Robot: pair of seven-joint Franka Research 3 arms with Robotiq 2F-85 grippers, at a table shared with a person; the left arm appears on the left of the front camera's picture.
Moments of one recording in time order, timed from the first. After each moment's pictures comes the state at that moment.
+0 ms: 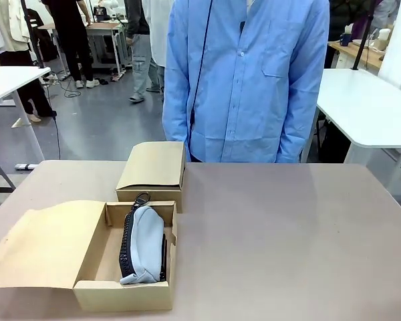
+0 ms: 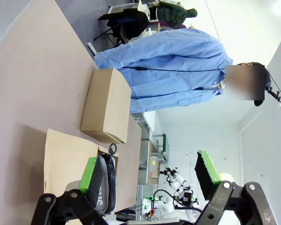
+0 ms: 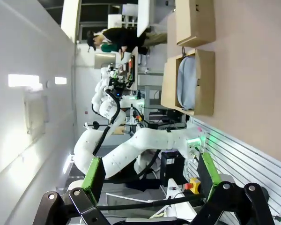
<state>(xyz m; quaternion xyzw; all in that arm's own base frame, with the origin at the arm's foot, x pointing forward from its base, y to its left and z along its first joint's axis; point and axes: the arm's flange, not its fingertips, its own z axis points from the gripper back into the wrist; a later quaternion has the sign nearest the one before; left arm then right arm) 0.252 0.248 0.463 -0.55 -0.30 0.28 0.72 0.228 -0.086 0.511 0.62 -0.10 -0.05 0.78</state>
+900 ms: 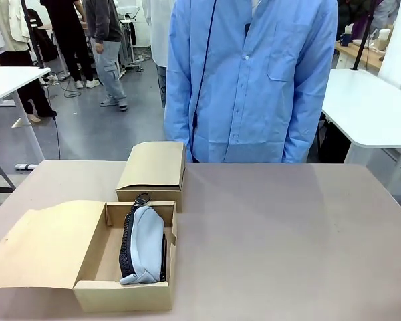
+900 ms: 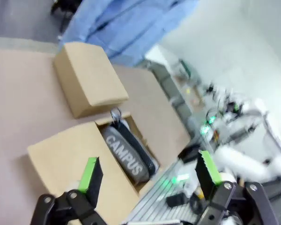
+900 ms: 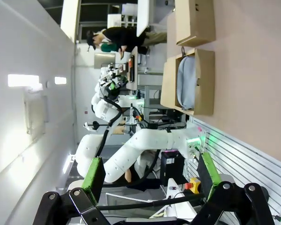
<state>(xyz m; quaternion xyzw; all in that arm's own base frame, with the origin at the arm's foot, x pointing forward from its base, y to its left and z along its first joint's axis) 0.243 0.181 0.490 -0.49 -0.37 -0.09 0.79 0.228 -0.085 0.511 0.62 -0.10 -0.05 0.78</state>
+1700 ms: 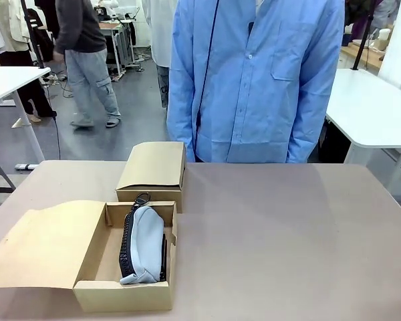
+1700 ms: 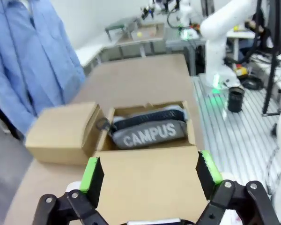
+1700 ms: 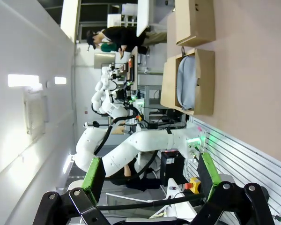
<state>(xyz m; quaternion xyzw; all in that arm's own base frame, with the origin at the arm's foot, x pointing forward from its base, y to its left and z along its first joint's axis) 0.245 0.160 0.431 -0.35 -0.52 -0.55 0.55 0.228 -0.085 0.511 0.62 -0.10 -0.05 0.78</state>
